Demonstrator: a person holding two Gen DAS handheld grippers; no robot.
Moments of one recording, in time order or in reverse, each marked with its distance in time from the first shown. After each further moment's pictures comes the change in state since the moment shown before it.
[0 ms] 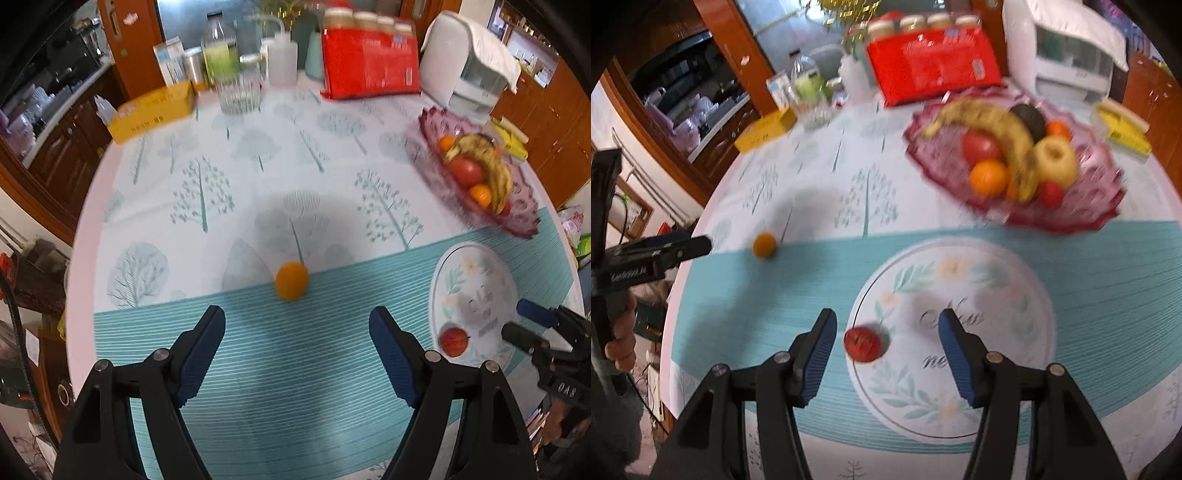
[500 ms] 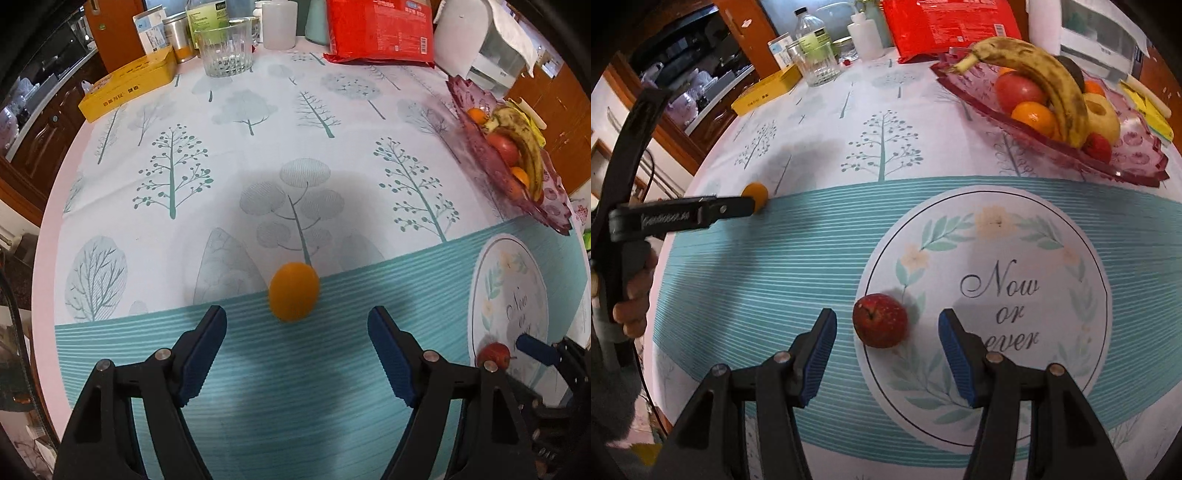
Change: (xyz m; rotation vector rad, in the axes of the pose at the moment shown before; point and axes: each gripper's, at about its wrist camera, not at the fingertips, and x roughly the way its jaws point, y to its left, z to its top) left arm 0.073 0.005 0.013 -0.001 0.064 -0.016; right arm 0.048 0.020 -0.020 -0.050 0.058 -0.033
